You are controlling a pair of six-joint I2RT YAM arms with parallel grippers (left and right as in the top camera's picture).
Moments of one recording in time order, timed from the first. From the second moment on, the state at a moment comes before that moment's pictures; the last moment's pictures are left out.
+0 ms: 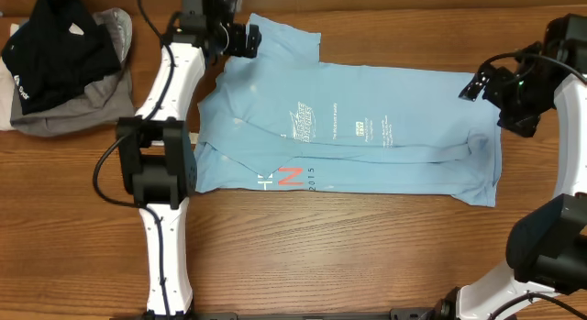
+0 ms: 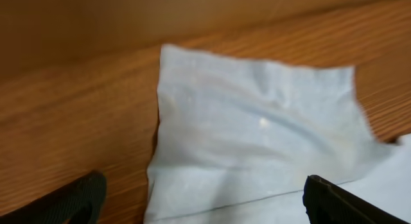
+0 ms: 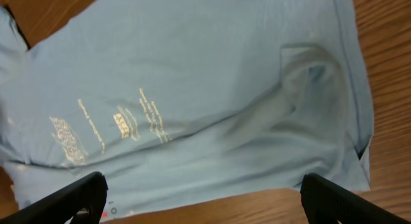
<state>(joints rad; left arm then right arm) -0.09 2.48 2.16 -0.50 0.29 0.06 -0.30 1.84 1.77 -1.29 -0.27 0.25</state>
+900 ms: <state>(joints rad) -0.11 2.63 2.20 -0.31 0.28 0.06 -0.29 1.84 1.77 -1.32 -0.28 0.23</state>
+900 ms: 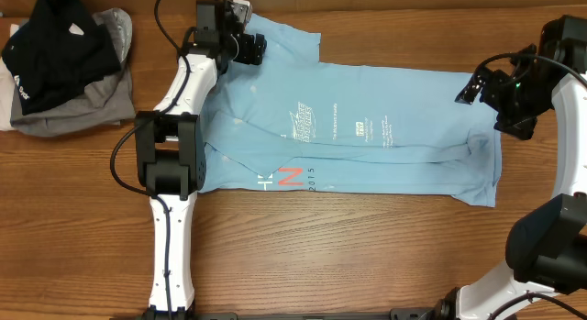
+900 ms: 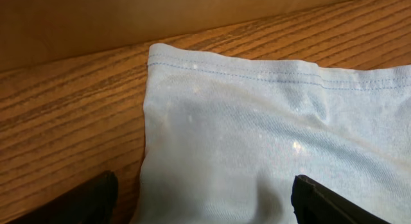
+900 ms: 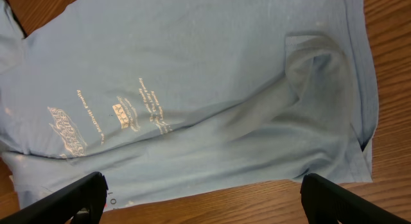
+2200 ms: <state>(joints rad) -0.11 2.64 2.20 -0.37 0.28 0.08 -0.29 1.91 1.78 -0.77 -0.14 0.21</state>
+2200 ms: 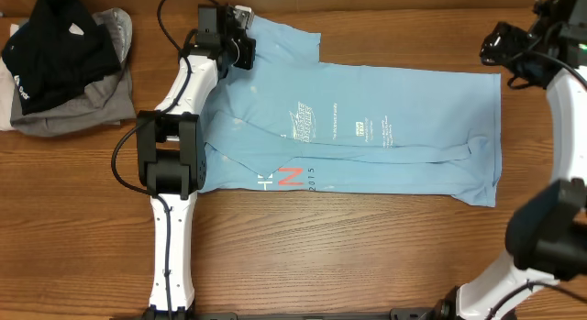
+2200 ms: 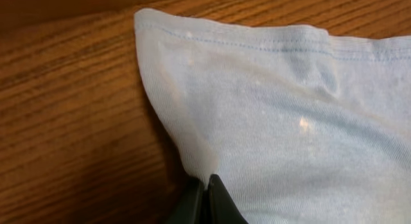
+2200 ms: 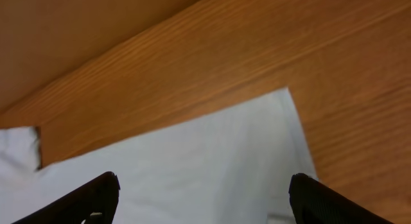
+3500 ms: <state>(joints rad) -0.11 2.64 2.20 -0.40 0.29 0.08 -0.30 2.35 1.78 -0.43 0.08 0.17</state>
